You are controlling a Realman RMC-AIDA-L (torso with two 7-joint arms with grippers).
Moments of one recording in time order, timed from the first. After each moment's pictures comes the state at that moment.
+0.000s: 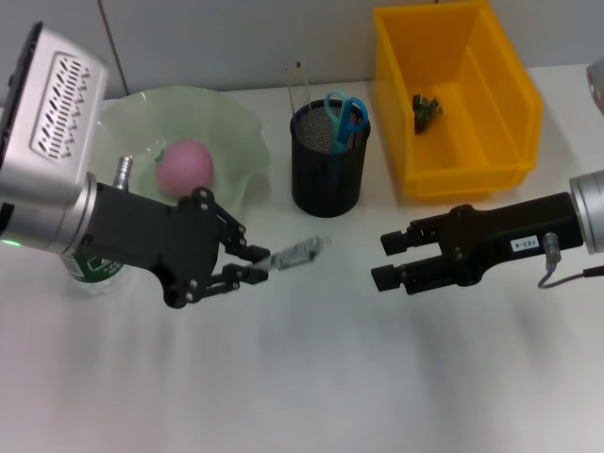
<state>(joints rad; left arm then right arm) -0.67 -2.07 1.10 1.03 2.13 1.66 -1.24 0.61 2.06 -0.70 -0.79 -2.18 -1.73 1.72</state>
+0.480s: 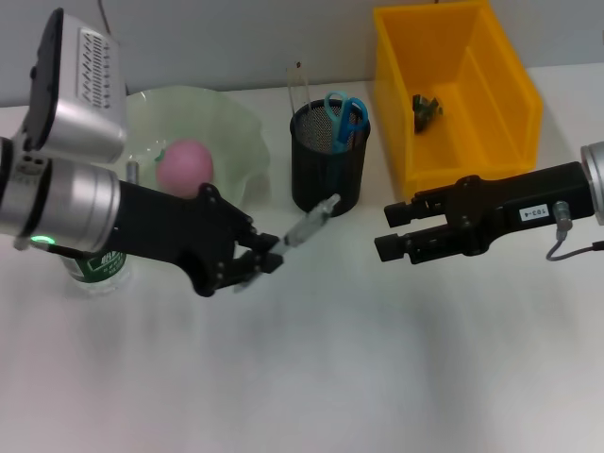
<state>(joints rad) -0.64 -2.08 1.18 1.04 2.09 1.53 -1.58 0.62 2.04 -0.71 -0.85 -2.14 -1.76 1.79</state>
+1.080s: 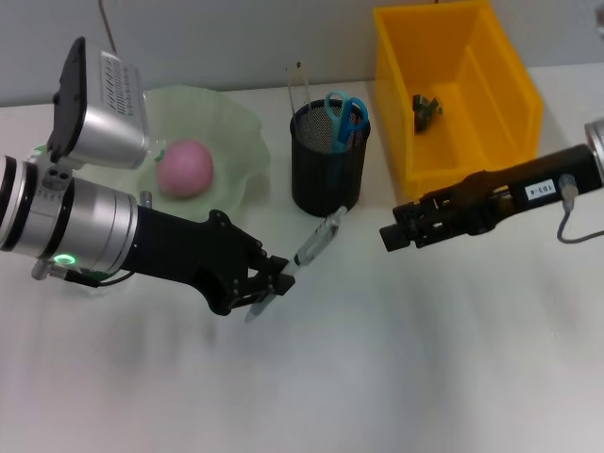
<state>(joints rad) -0.64 -2.07 1.26 0.96 2.04 1.48 -1.70 0.68 2.00 -0.73 -0.87 -2.18 -1.80 2.04</state>
